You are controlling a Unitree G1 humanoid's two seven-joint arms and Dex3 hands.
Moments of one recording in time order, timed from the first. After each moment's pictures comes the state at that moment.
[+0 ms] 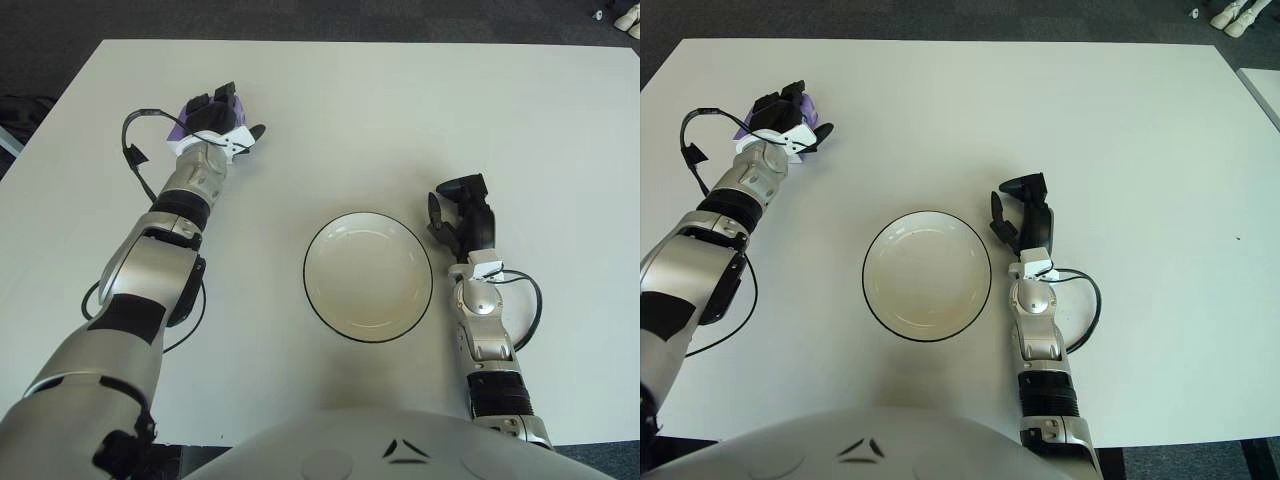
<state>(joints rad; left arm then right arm) -0.96 0.38 -0.27 1.11 0.55 -0.03 0.22 -0.01 0.03 -0.04 0.09 -0.17 -0.27 -0.22</state>
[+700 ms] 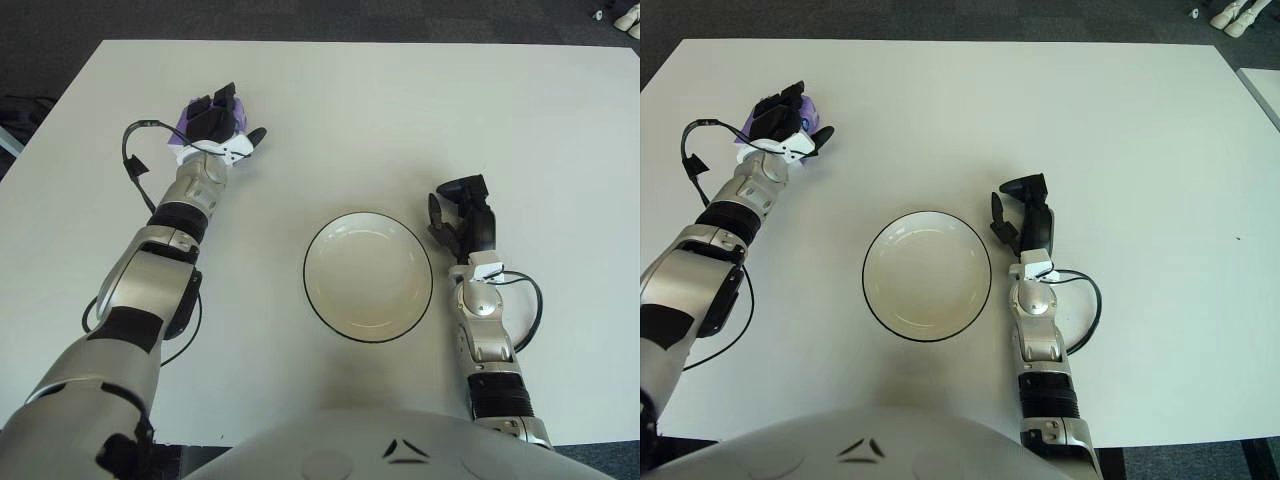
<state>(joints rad) -0.88 0.37 -0.27 1.06 0.52 -0.08 0.29 0.00 0.03 -0.04 0.08 -0.17 -0.27 -0.22</state>
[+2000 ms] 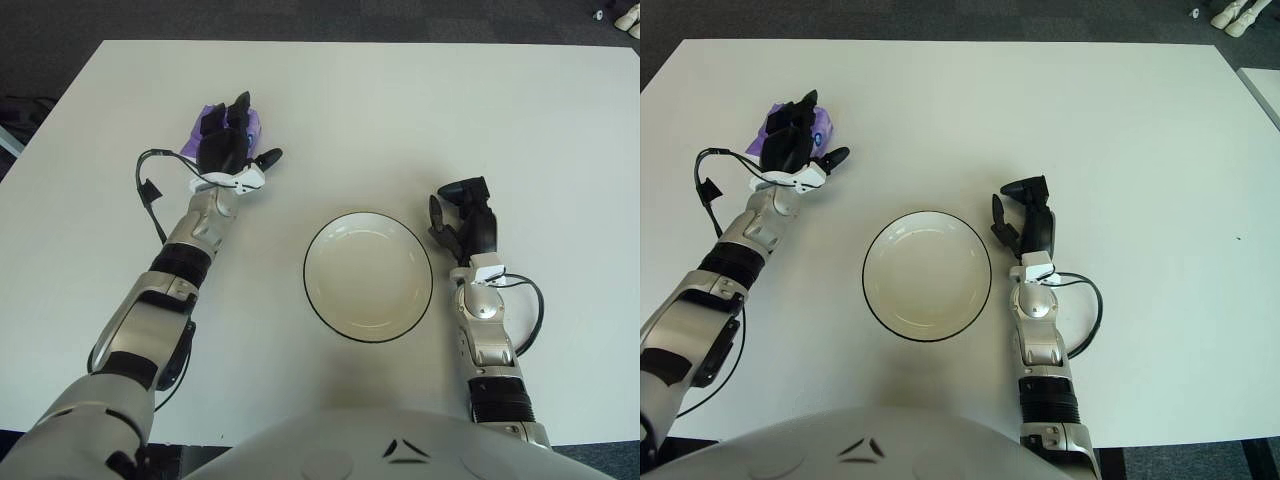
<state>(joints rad) -0.60 0.36 -0.28 0.67 0.56 -0.10 0.42 0.02 0.04 -0.04 0.05 -0.17 -0.26 -0.22</state>
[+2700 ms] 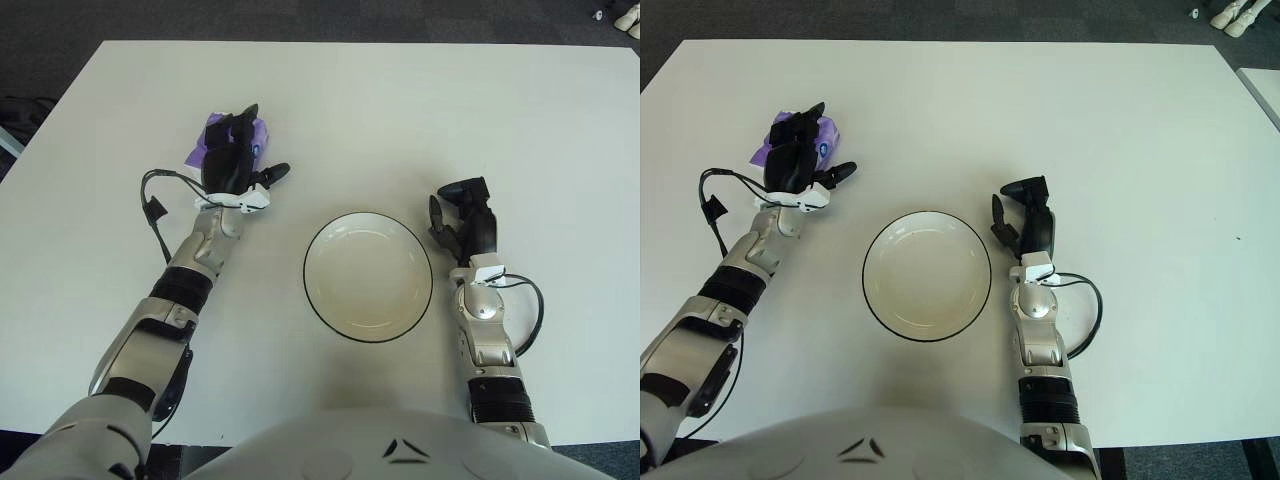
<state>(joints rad) -0.47 0.34 -0.27 0.52 0.58 -0.12 0.50 0.02 0.05 -0.04 0.05 -0.17 -0.26 -0.22</state>
